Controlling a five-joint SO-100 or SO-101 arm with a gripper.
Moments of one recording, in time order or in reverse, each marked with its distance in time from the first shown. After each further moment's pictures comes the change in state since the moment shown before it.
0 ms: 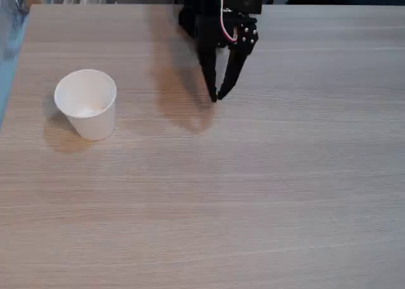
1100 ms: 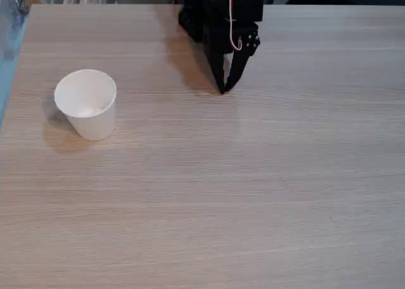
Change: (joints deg) arm -9.8 17.9 19.4 17.3 3.3
